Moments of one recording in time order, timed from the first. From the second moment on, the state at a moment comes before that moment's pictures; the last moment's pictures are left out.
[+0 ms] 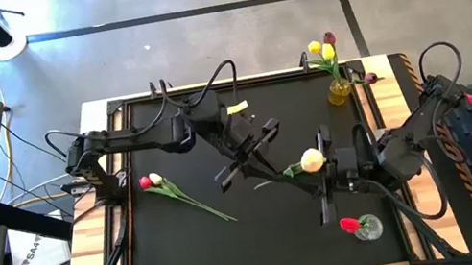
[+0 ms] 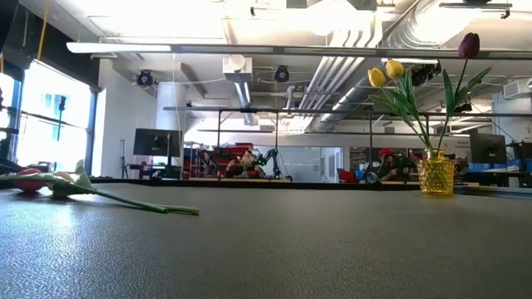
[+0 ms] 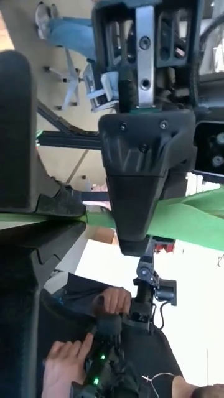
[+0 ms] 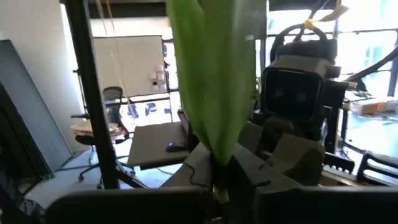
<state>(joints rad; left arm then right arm) -0.02 1.78 1.75 0.15 0.79 -0.20 0.67 1.42 1.48 0.13 0.82 -0.06</state>
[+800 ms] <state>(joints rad) -0.03 1.78 1.75 -0.19 0.57 -0.13 0.96 1.19 1.48 -0.78 1.20 0.60</state>
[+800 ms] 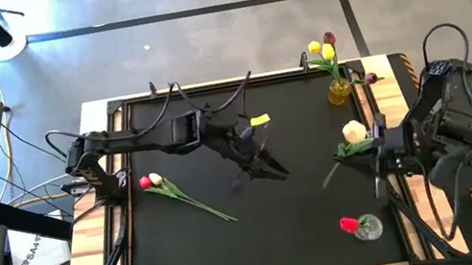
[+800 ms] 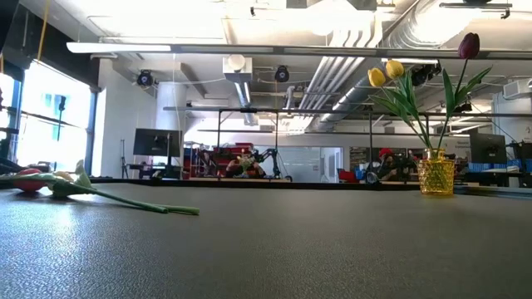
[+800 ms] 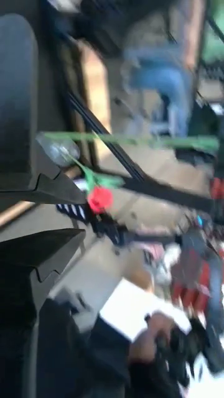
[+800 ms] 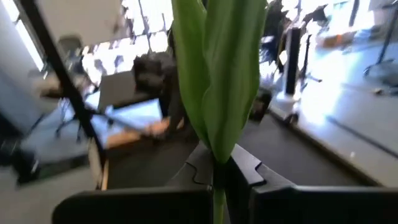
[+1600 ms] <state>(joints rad) -0.03 1.78 1.75 -0.39 0.14 -0.20 1.50 1.19 1.48 -1.55 1.13 1.46</state>
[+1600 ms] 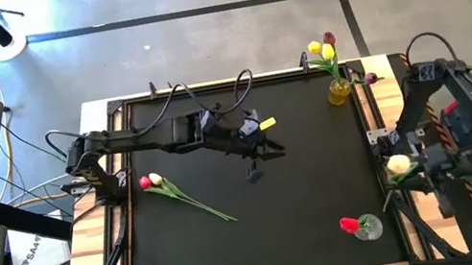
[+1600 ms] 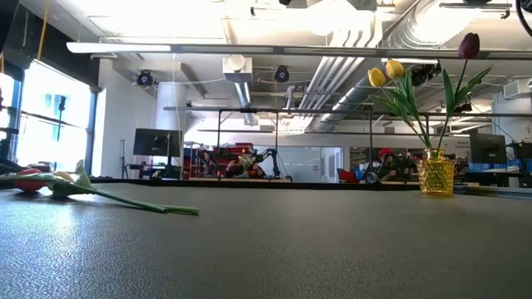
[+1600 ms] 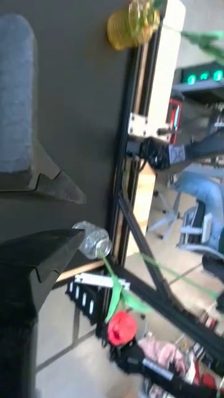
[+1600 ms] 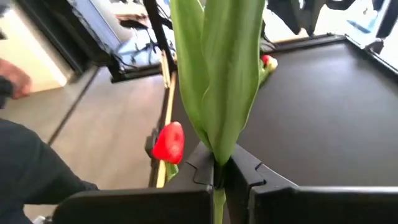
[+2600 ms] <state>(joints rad) -0.02 1.80 1.75 -0.25 -0.11 -0.30 1.66 1.20 1.04 -1.41 1.31 1.82</state>
